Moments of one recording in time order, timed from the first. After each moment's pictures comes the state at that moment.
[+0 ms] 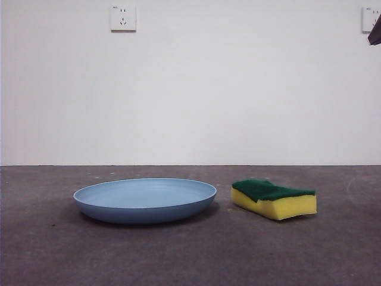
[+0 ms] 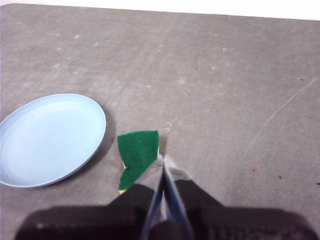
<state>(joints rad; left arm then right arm) -0.10 0.00 0.02 -0.18 0.00 -0.03 0.62 0.58 0.62 -0.47 0.29 0.15</state>
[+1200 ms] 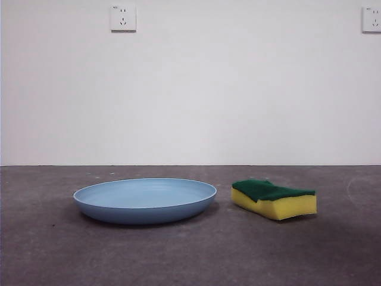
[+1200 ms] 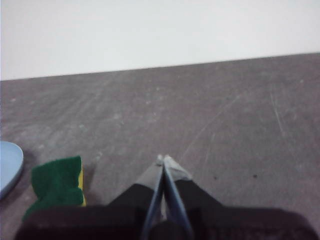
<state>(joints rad) -0.10 0.00 0.02 -0.18 0.00 -0.03 0.07 0.04 0.06 -0.13 -0.03 0.07</state>
